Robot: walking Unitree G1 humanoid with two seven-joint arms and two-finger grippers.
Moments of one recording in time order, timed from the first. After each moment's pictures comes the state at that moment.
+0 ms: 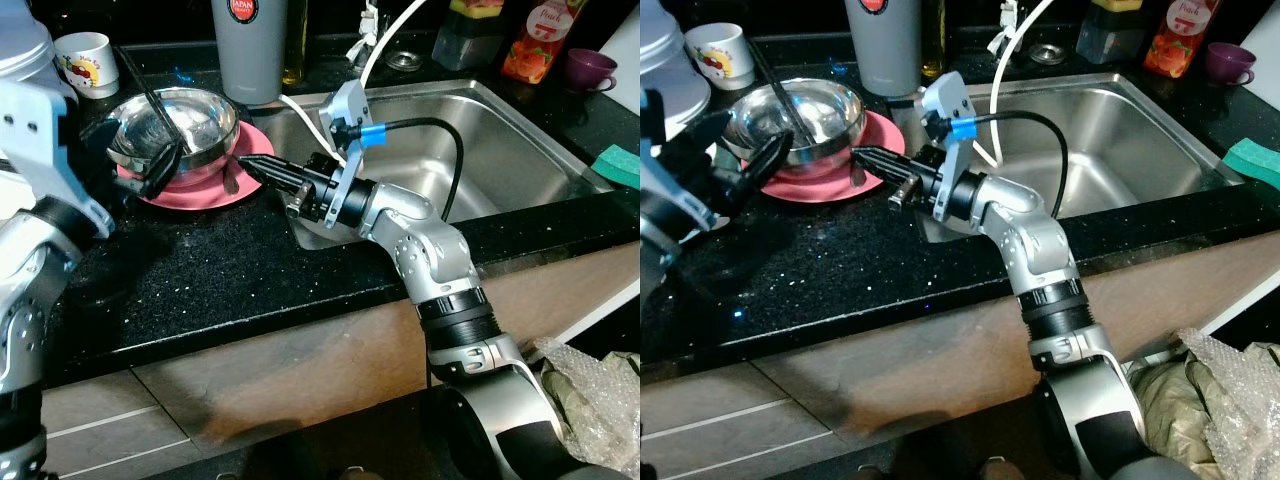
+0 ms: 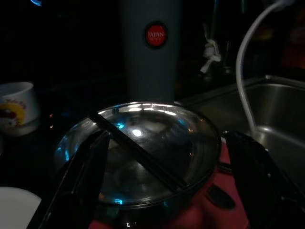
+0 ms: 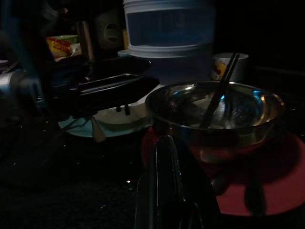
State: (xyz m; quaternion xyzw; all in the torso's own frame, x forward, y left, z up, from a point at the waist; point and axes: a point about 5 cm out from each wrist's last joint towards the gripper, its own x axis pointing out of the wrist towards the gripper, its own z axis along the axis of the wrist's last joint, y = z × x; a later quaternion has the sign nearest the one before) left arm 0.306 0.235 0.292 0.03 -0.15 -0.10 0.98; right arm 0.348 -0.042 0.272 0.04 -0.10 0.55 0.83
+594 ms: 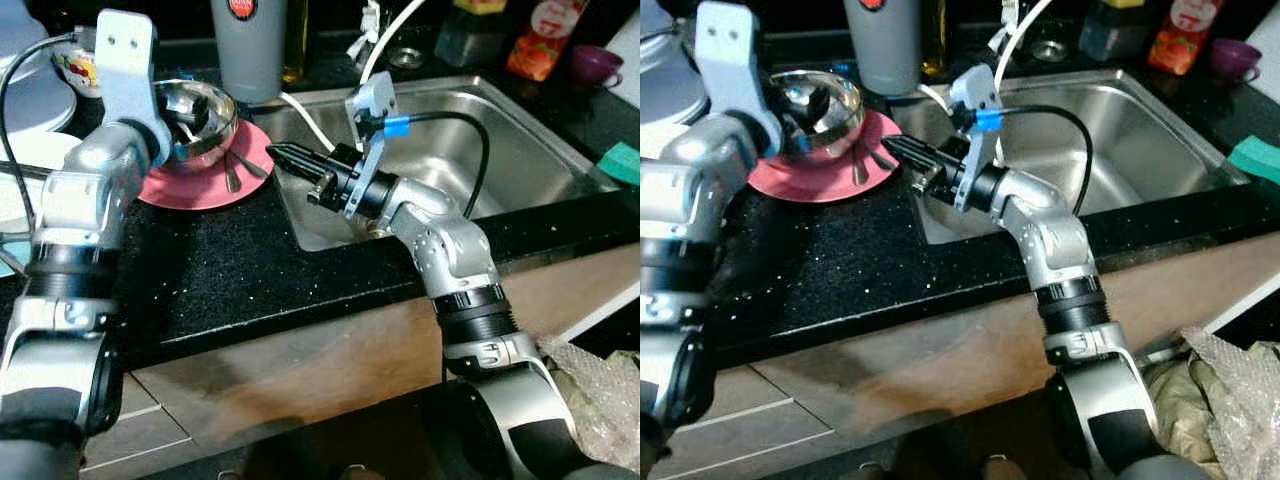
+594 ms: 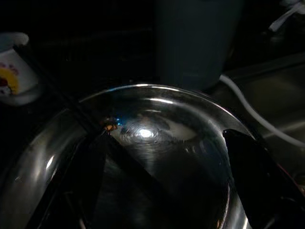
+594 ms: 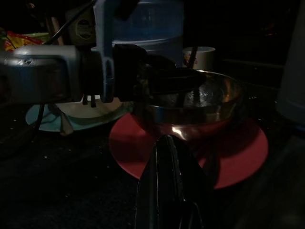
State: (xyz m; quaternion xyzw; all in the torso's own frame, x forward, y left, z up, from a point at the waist) left arm 0.389 0.199 0.310 0.03 -0.02 0.00 1.00; right arm 0.353 -0.065 0.271 0.02 -0.10 0.51 0.85
